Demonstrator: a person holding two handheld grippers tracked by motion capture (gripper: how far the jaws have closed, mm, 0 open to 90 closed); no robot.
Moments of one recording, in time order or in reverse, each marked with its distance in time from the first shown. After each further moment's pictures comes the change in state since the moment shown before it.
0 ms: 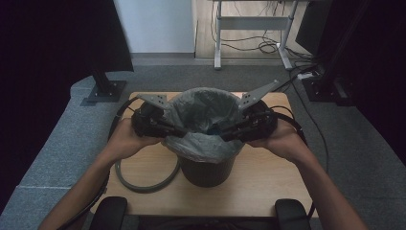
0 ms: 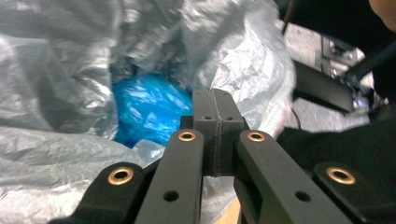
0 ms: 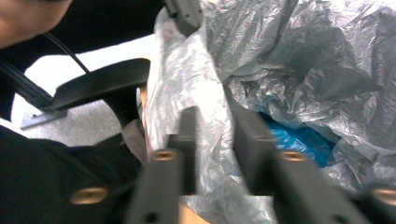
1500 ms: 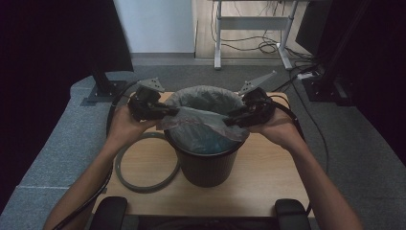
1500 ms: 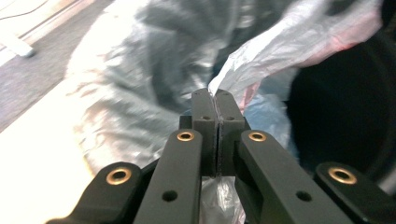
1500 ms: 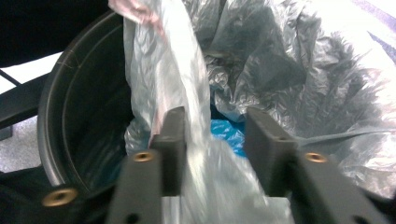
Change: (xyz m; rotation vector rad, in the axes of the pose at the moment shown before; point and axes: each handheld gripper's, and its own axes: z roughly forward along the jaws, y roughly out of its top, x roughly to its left) left arm 0.031 0.009 -0.009 0.004 0.315 -0.050; right arm -0.042 0.001 0.009 0.014 -0.177 0.070
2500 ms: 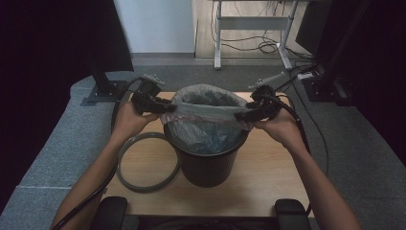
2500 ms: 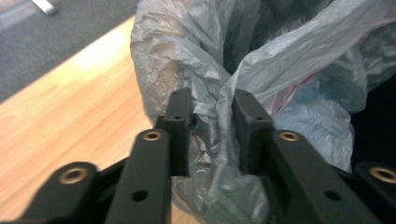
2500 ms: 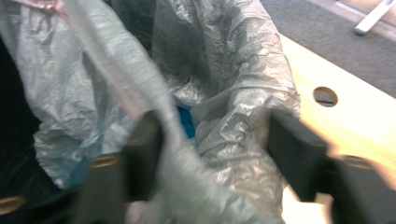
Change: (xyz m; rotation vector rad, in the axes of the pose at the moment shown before) left arm 0.039 -0.006 0.028 0.044 0.050 -0.137; right arm -0.038 -0.023 0.008 0.032 -0.233 0.212
